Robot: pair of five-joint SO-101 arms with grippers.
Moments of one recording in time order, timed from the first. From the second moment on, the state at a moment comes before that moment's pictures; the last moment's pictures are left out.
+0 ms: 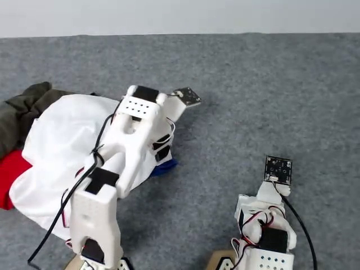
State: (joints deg) left arm 15.5 29.6 -11.7 92.4 -26.5; right arm 6.4 -103.5 95.6 74.7 -2.9
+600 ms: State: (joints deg) left arm 13.5 32.4 -11.7 86.9 -26.2; right arm 6.4 -103.5 95.6 74.7 -2.9
